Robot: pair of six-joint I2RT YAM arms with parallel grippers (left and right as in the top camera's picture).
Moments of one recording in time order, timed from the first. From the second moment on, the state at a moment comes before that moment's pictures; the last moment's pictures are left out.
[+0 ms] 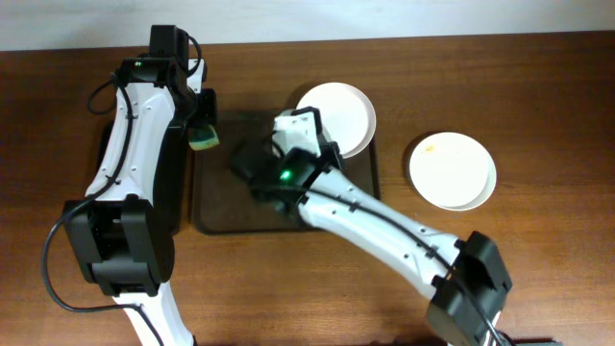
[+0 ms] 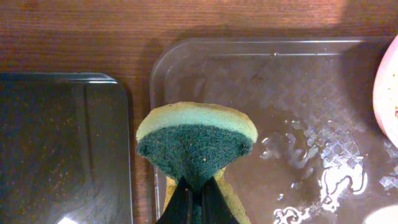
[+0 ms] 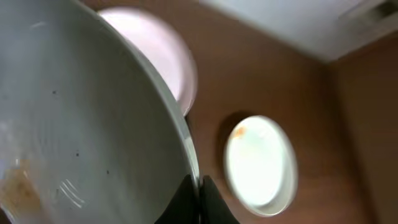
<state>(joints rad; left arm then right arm) -0.04 2.05 1.90 -1.09 0.03 -0.04 0.91 1.94 1.76 -1.22 0.97 0.69</state>
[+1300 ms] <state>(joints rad) -0.04 2.05 1.90 -1.06 0.03 -0.05 0.31 1.71 1.76 -1.22 0.30 0.73</state>
